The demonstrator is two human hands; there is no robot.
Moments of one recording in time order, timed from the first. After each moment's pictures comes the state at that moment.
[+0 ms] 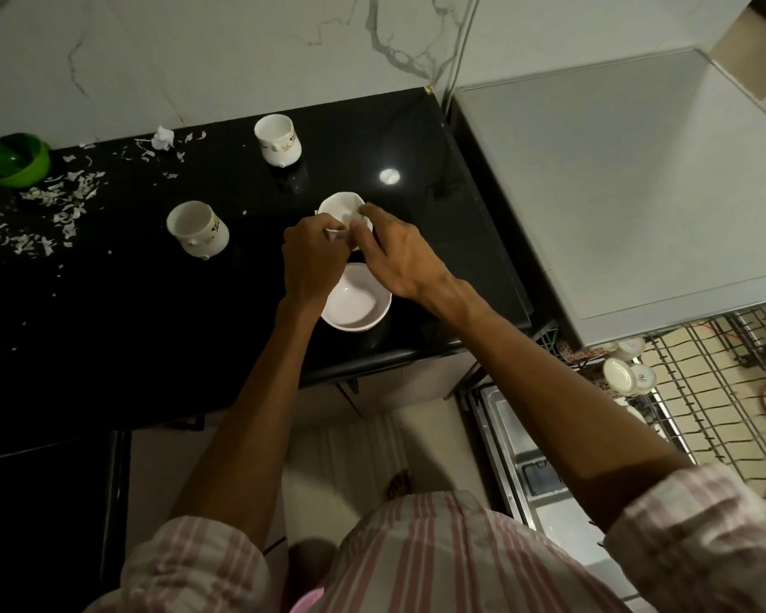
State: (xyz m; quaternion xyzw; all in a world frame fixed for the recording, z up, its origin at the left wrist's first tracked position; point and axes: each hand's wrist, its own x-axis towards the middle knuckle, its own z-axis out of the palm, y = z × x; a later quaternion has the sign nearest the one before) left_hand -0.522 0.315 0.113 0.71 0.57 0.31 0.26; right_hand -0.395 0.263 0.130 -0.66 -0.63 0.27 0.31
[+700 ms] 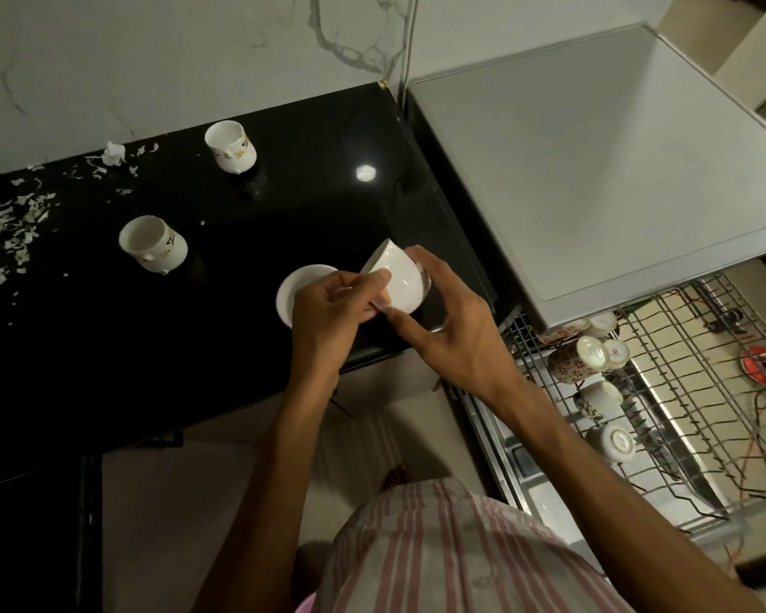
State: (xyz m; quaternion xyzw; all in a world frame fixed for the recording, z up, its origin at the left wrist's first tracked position) left_hand -0.487 0.192 0.154 0.53 0.53 0.35 0.56; right_hand -0.352 0.119 0.136 -0.65 -0.56 0.25 0.44
